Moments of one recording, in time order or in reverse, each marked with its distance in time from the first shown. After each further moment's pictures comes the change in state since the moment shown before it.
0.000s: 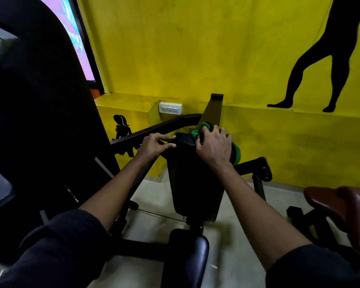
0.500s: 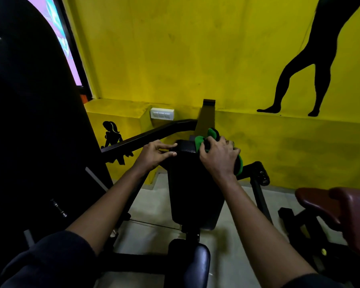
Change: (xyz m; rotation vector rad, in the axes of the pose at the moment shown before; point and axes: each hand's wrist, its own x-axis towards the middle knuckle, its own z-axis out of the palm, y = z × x) left_hand 0.012 -0.028 -0.002 -0.168 -0.086 0.077; right_hand -0.005 -0.004 0.014 0.042 0.033 0.180
